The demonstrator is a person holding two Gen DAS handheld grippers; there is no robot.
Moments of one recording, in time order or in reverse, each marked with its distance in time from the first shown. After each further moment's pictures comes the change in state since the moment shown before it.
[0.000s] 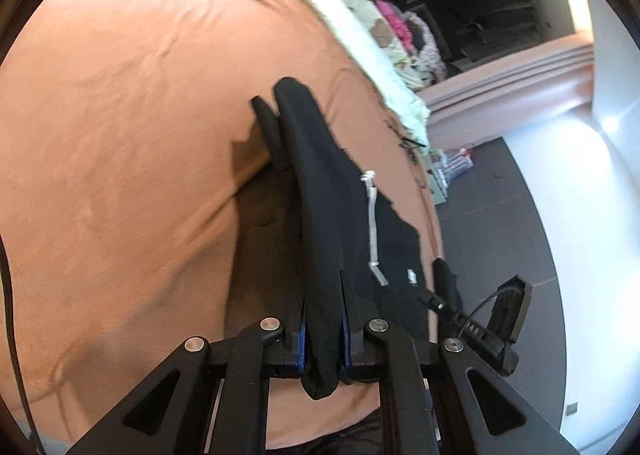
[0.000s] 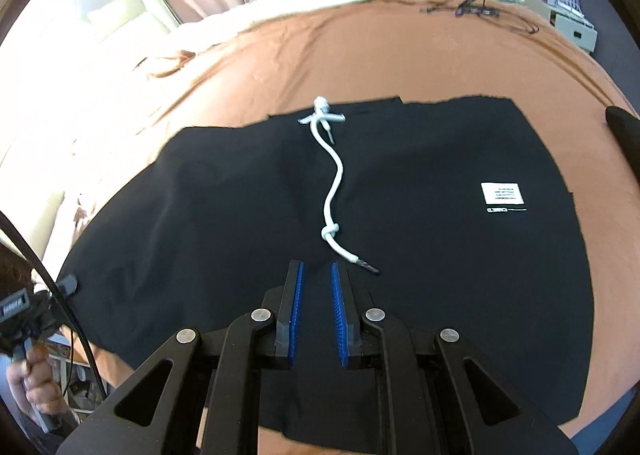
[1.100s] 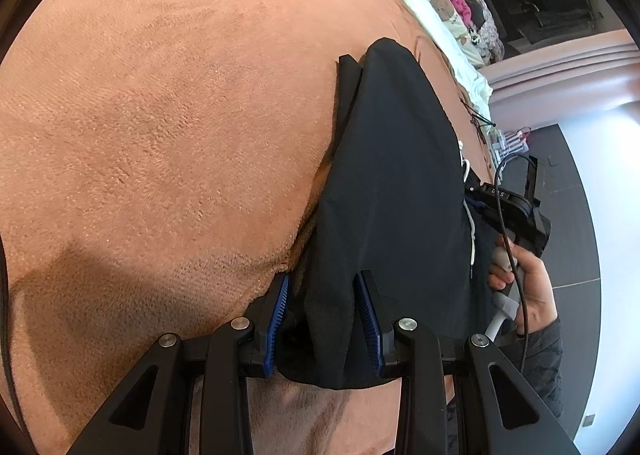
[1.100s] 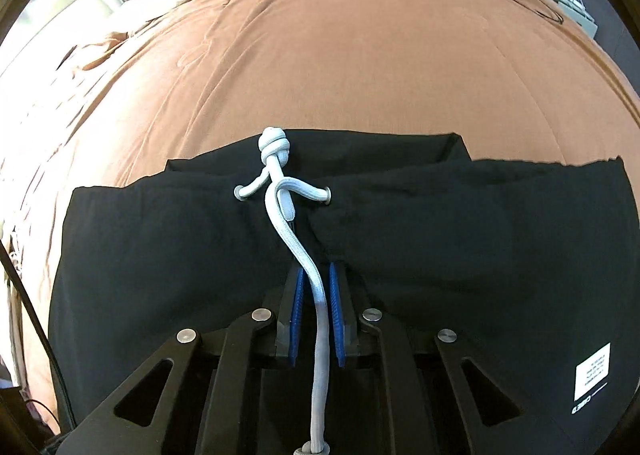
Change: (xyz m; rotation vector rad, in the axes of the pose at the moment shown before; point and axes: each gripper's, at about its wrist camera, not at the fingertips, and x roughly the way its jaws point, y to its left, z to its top) left arm 0.050 0.086 0.001 -0.063 0.117 0.189; right arm 0.120 -0.031 0.120 0.032 0.134 -0.165
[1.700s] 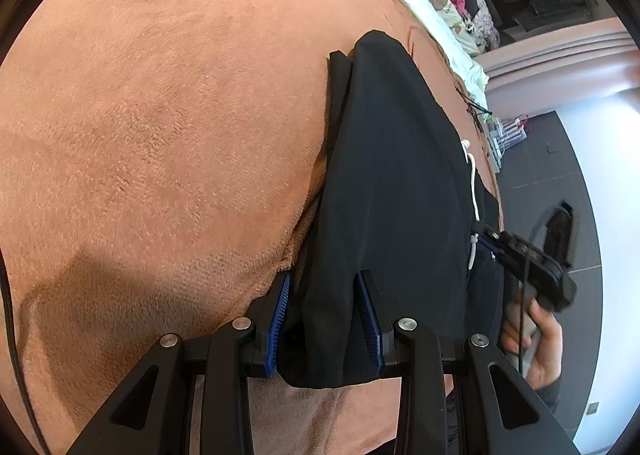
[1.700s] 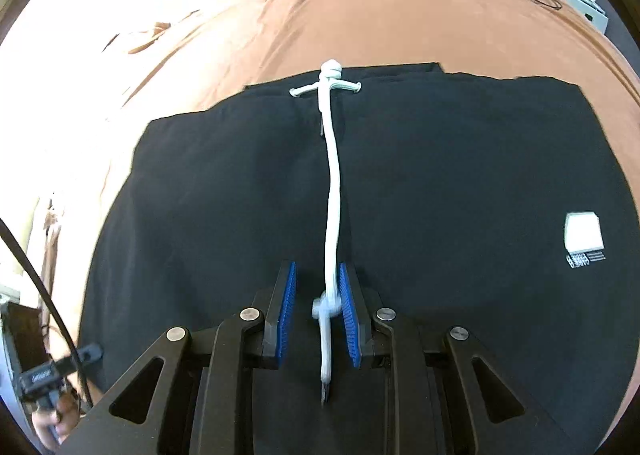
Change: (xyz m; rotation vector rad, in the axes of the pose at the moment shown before) left arm 0.002 -0.006 0.010 0.033 0.029 0.001; right arm -0.084 -0.014 -0.079 -0.012 0.016 0.113
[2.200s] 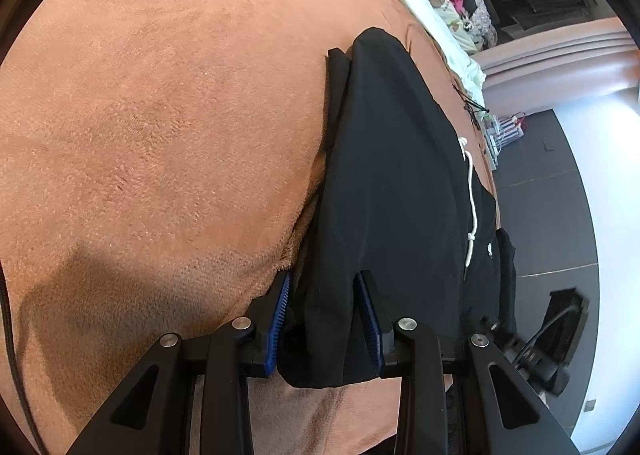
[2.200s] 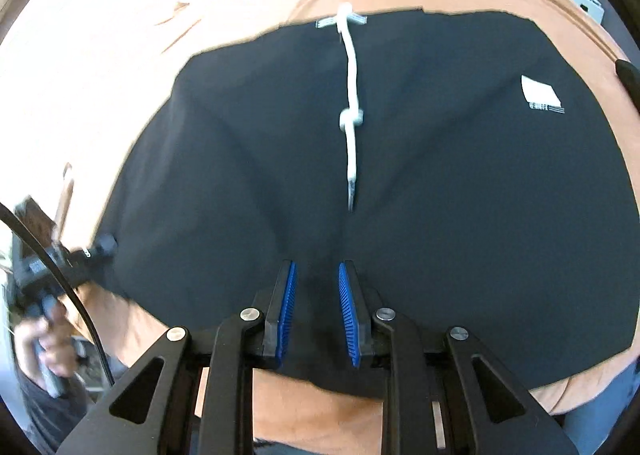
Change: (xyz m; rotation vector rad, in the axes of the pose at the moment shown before) left arm 0.004 0.000 0.000 0.000 0.015 -0.015; right arm -0.064 0.012 -0.092 -0.011 0.014 0.037
